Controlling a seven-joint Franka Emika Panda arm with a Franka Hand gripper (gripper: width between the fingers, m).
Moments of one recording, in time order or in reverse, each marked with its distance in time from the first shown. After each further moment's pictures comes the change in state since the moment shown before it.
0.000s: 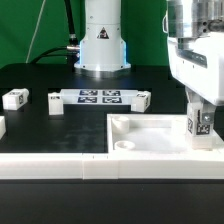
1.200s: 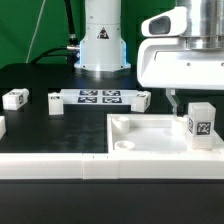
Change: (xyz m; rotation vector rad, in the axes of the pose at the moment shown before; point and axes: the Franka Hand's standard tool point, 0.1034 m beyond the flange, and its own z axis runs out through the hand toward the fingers) arm -0.008 0.001 0.000 -0.023 0.020 -1.163
